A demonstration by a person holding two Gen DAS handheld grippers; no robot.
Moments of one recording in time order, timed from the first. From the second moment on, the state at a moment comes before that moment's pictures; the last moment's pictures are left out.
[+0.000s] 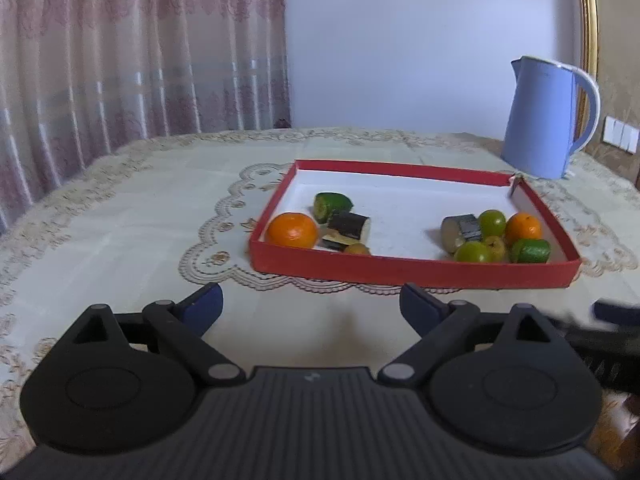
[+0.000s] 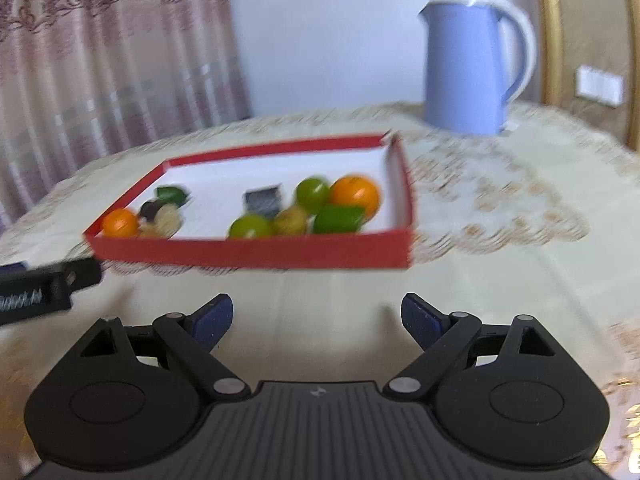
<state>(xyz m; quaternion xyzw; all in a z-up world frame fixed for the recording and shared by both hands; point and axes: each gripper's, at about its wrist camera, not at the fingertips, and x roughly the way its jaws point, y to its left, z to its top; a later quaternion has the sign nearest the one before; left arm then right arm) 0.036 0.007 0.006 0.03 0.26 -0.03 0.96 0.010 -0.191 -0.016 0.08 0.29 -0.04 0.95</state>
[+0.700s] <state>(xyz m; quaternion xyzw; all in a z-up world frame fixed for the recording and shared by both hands) 0.020 -0.003 0.012 0.04 0.27 -0.03 0.96 0.003 -0.177 -0.004 0.04 0.27 -0.12 0.96</state>
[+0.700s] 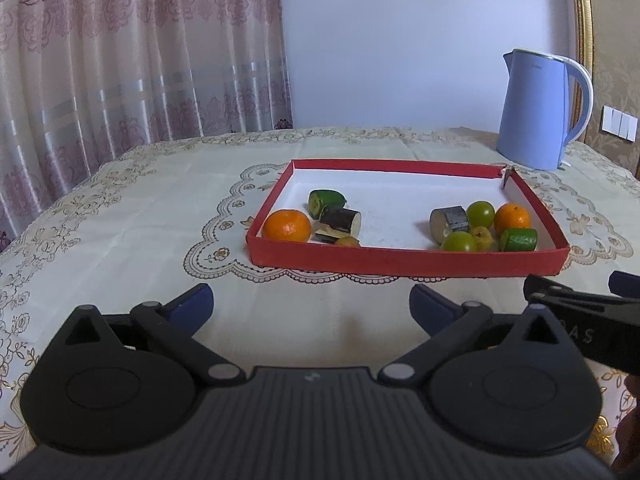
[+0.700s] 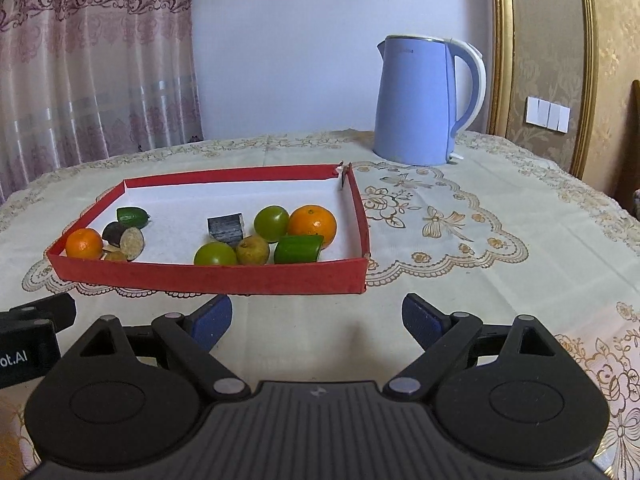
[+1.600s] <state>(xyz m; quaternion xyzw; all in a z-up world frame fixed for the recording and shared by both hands) 0.014 -0.008 0.017 0.07 0.25 -0.03 0.97 0.006 -0.164 -0.006 0.02 0.27 -0.12 0.96</state>
